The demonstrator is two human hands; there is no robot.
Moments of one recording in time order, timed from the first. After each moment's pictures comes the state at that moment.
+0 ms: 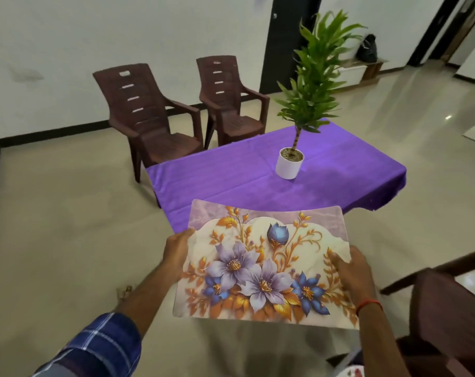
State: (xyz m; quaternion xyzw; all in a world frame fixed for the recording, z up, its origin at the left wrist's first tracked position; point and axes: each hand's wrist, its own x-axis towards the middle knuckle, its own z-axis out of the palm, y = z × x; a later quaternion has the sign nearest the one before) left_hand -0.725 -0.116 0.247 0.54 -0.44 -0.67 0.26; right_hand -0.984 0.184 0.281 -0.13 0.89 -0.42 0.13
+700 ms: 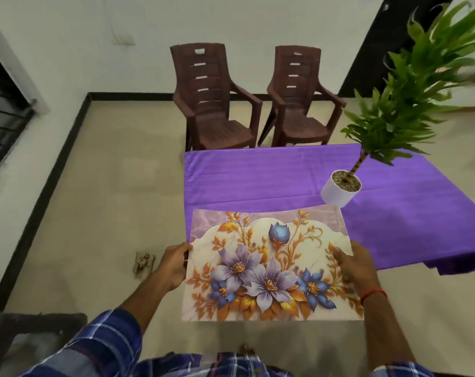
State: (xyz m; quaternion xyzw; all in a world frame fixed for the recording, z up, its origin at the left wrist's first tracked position) left_hand -0.749 -0.131 0.184 0.60 -0.25 -0.70 0.30; right_hand -1.149 0.031 0.240 -0.29 0.86 -0.35 0.23
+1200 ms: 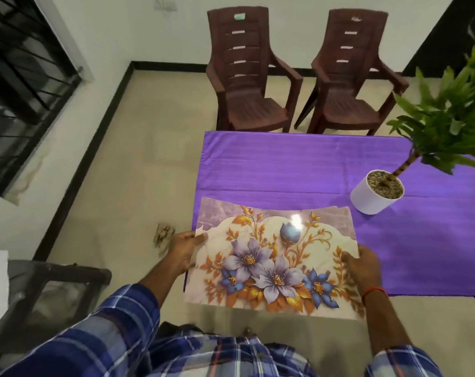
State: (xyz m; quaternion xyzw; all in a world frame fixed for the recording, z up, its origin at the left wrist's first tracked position) left_hand -0.781 -0.141 0.149 0.66 -0.22 -0.63 0.33; right_hand -1.201 -0.028 0.179 -0.32 0.88 -0.26 0.24
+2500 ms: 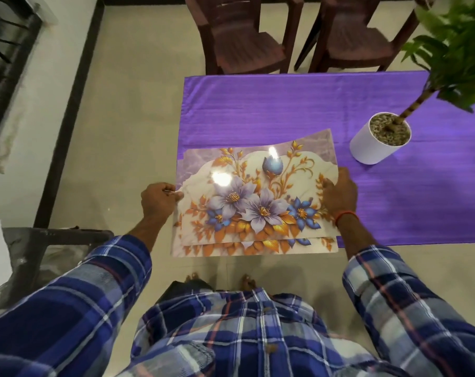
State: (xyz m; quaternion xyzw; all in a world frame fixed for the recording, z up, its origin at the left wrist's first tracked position) left_hand -0.757 -0.170 0.116 0.77 -0.53 -0.30 0.22; right_hand -1.194 -0.091 0.166 -0.38 0.85 -0.30 0.21
